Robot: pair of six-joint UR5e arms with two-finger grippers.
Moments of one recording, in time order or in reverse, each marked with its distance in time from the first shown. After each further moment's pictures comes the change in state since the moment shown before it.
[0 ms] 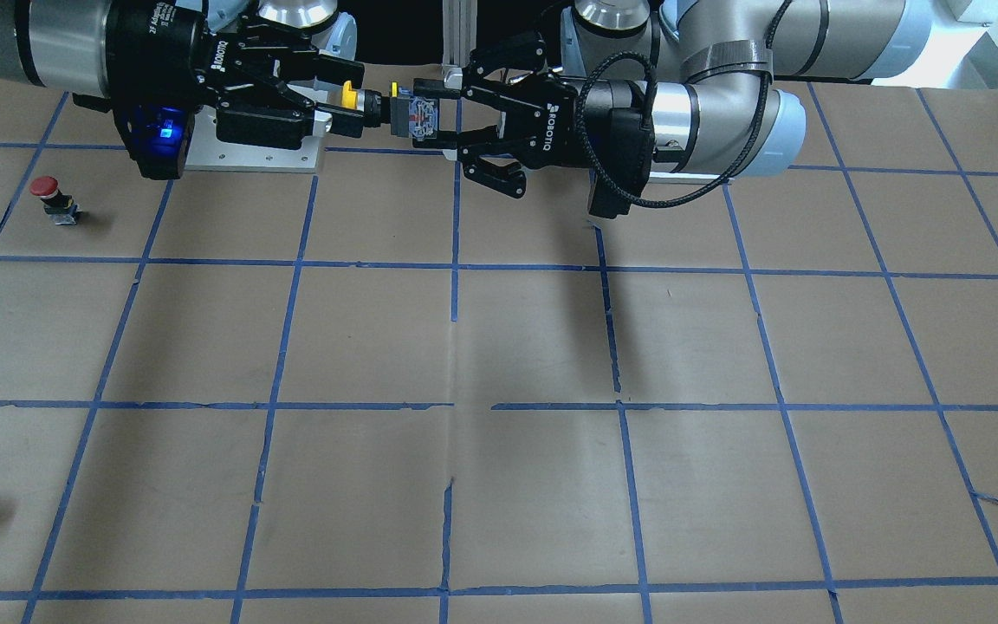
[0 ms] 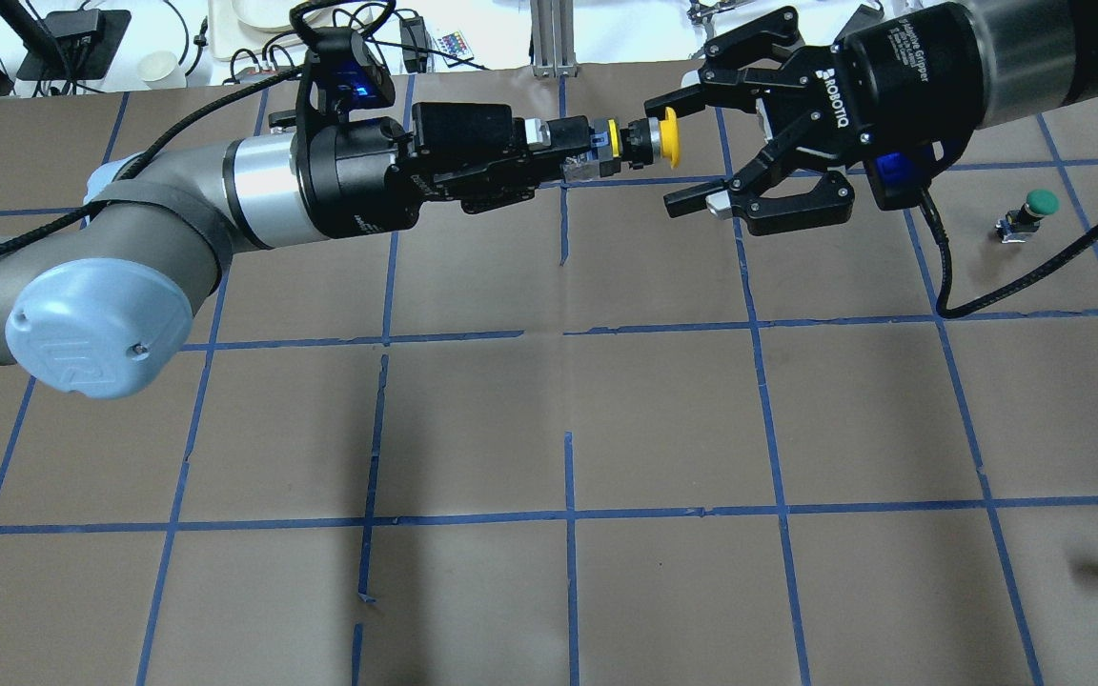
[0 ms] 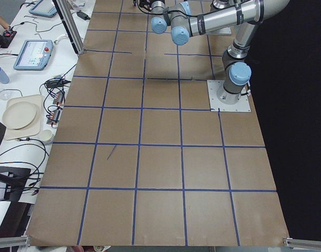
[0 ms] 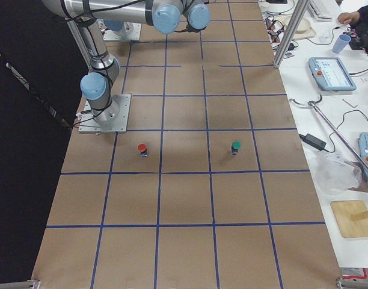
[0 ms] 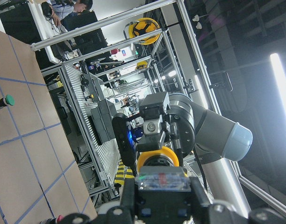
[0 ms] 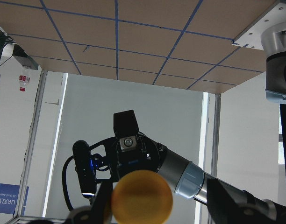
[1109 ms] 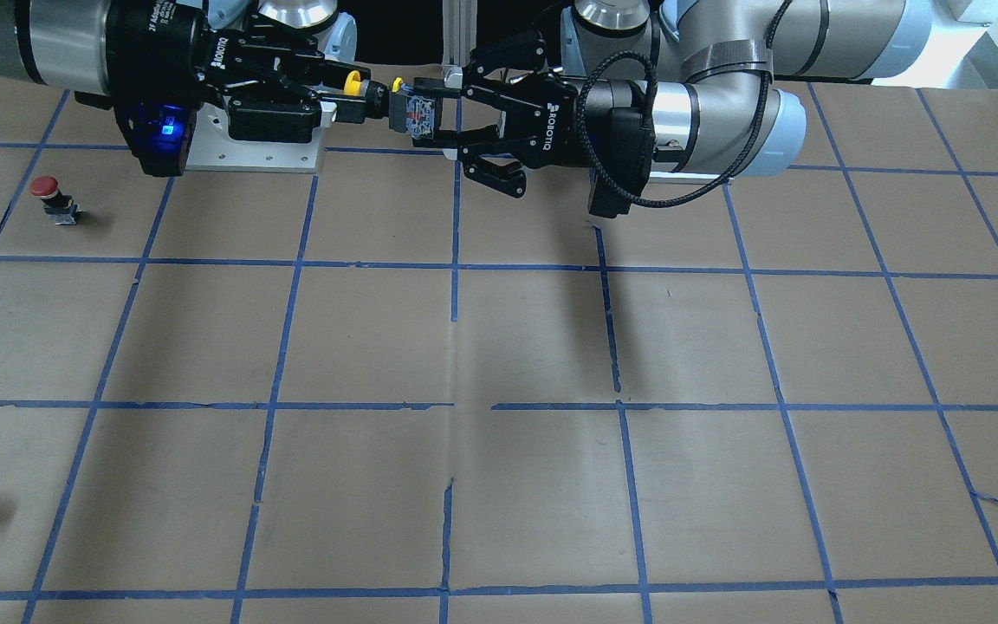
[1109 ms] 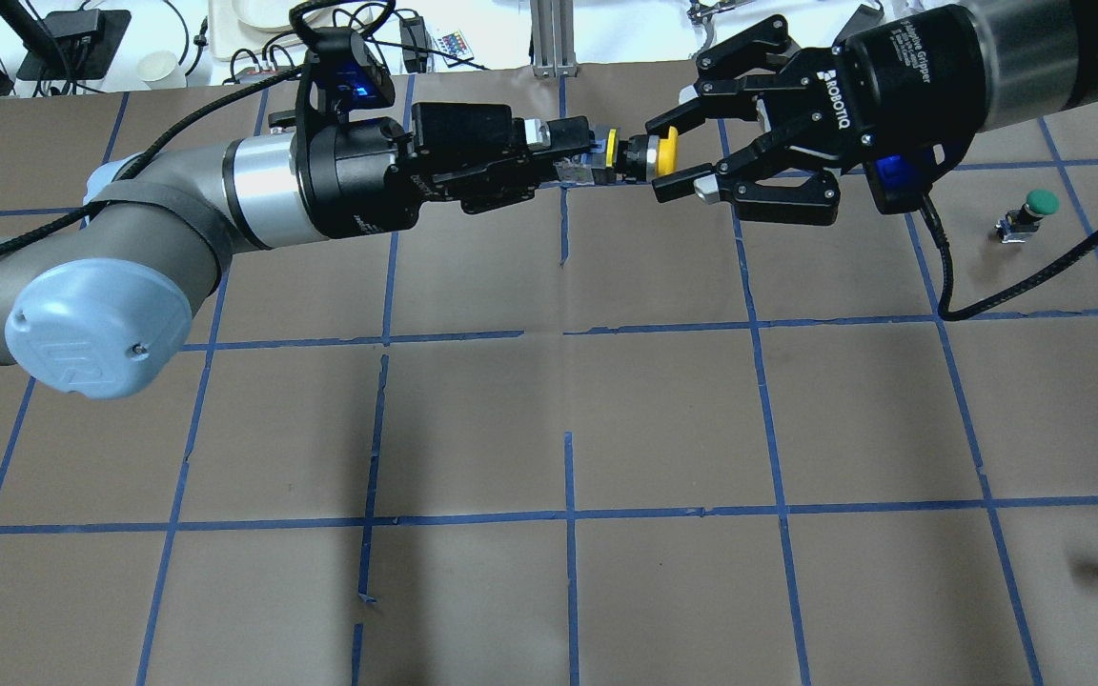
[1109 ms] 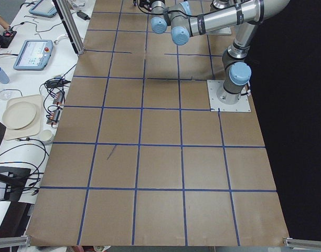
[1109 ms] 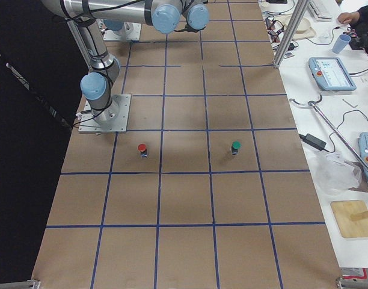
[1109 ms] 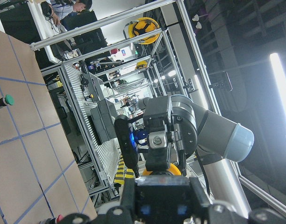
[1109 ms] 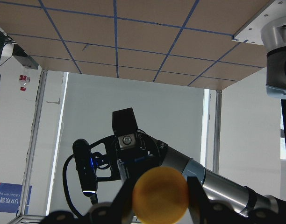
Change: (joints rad) left arm 0.000 -0.001 0.000 0.000 0.000 0.000; right arm -0.001 -0.003 -0.001 0.024 0.007 -0.003
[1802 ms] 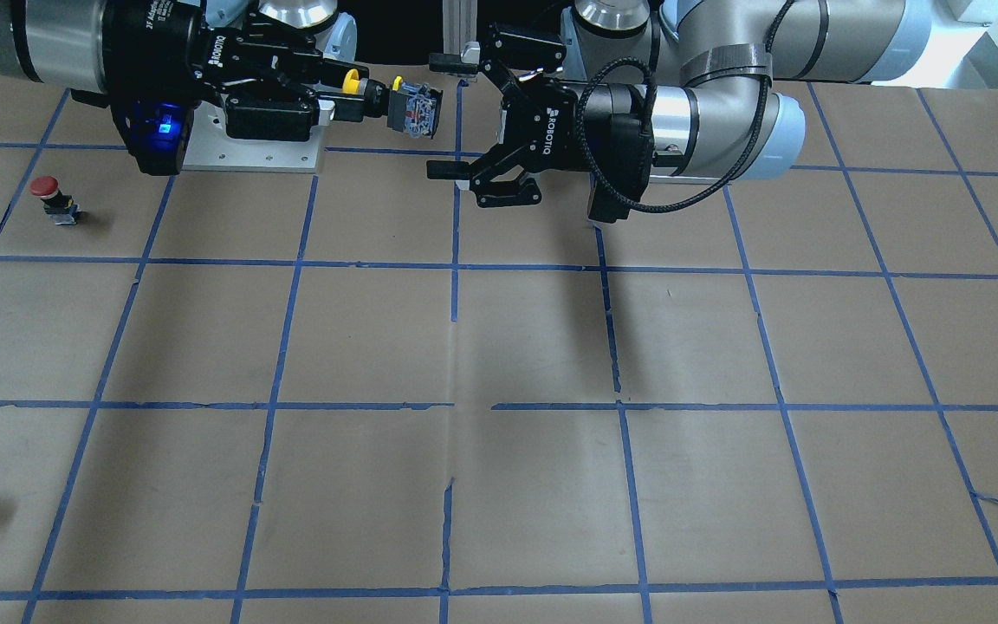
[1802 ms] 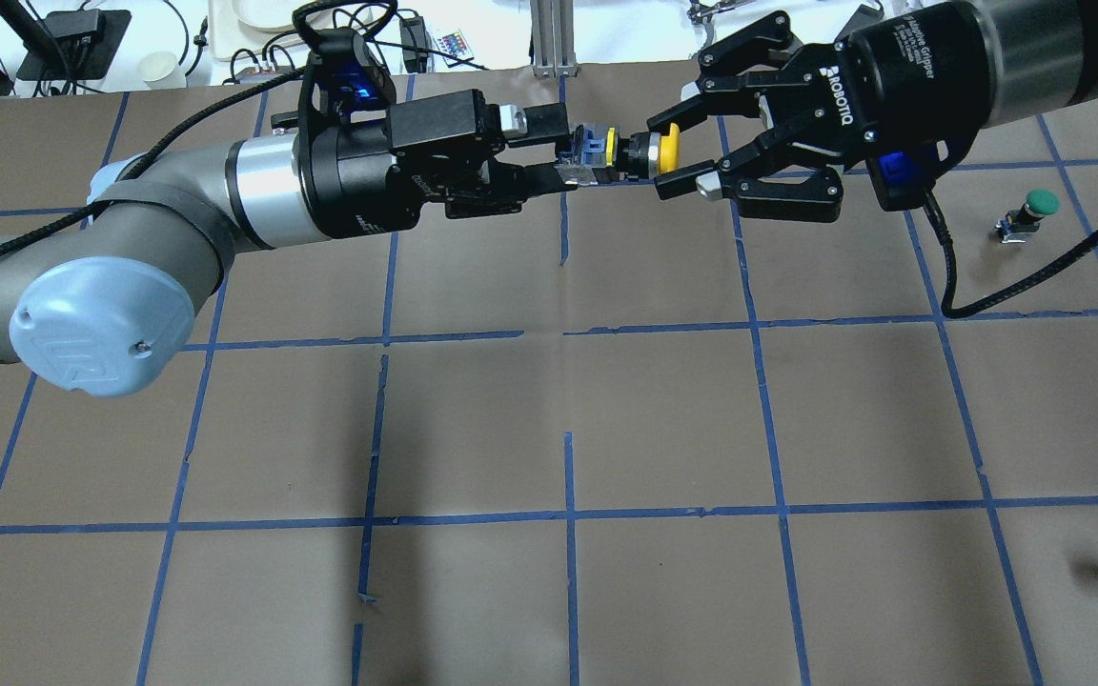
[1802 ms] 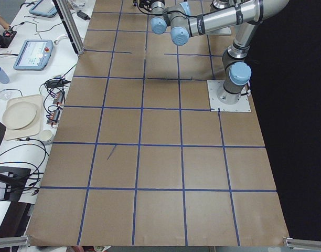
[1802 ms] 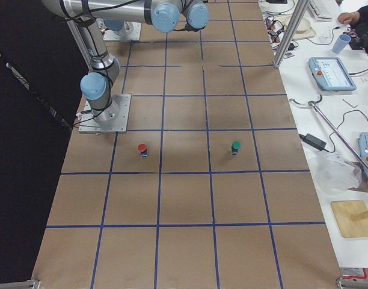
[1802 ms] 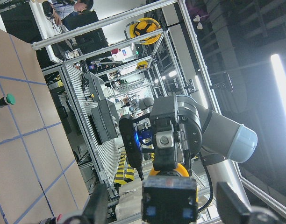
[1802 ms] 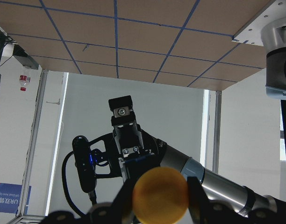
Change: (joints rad) left arm 0.001 -0.005 0.002 0.000 0.002 -0.009; right arm -0.003 0.003 -0.006 -0.002 -0.005 0.002
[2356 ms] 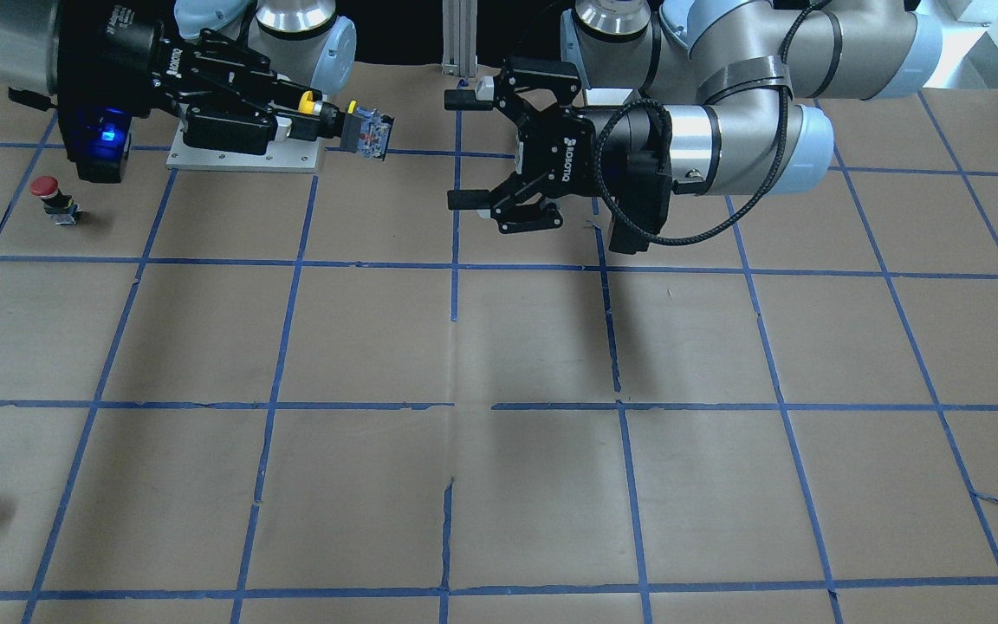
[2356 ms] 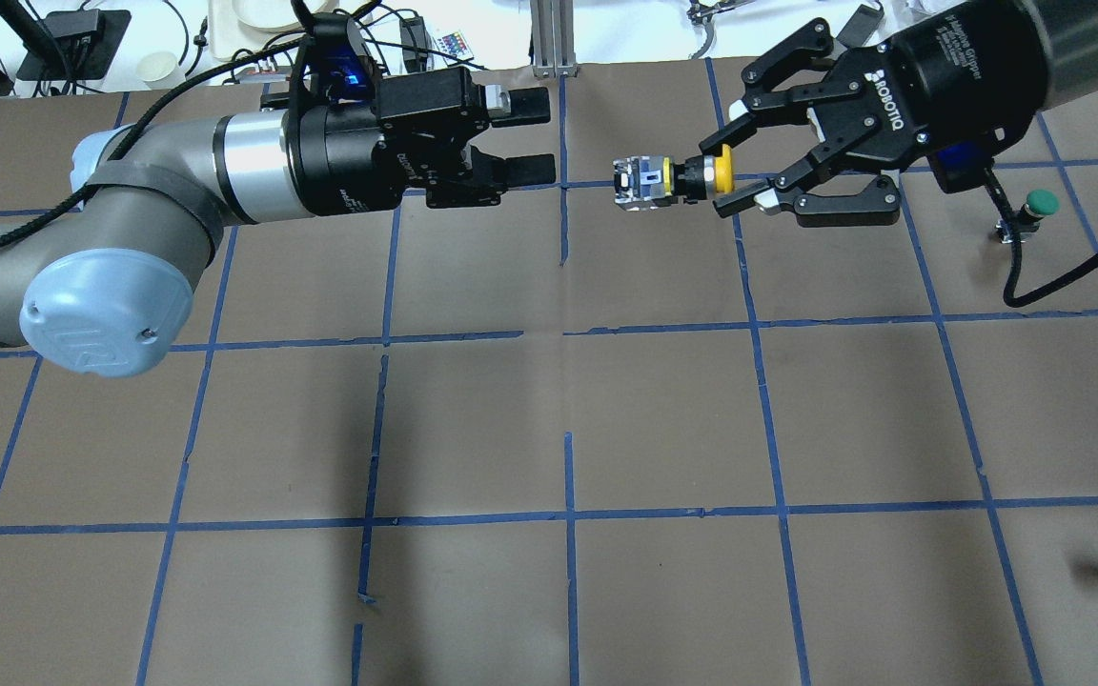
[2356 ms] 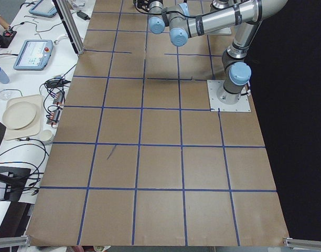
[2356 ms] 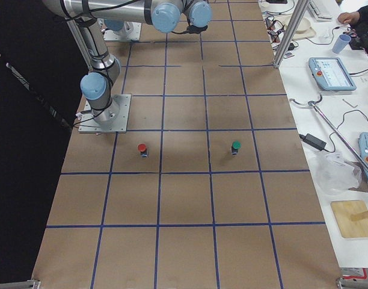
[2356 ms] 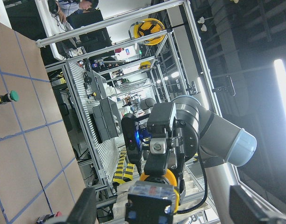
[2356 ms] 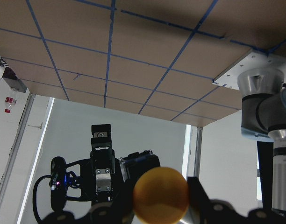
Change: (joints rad) left arm 0.045 -0.056 0.023 0.234 0.136 -0.281; right arm -0.063 0.012 -0.036 -0.078 -0.208 -0.041
